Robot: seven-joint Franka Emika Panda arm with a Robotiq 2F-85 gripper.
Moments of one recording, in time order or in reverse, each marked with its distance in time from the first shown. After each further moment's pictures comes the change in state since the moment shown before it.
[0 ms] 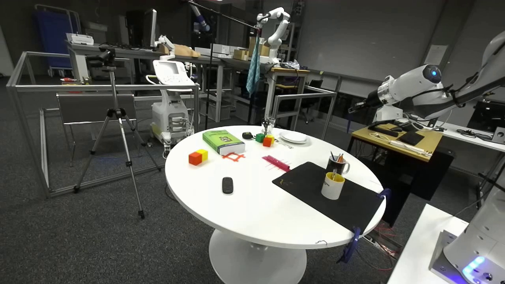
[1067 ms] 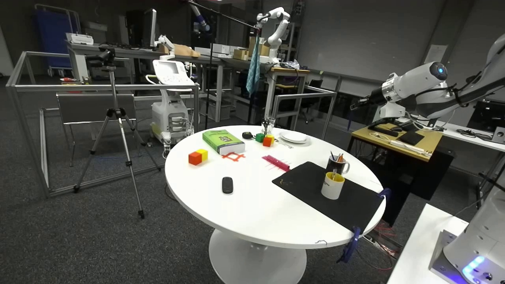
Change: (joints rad) arm -0.021 -0.020 -0.016 -0.006 0.051 0.067 -0.054
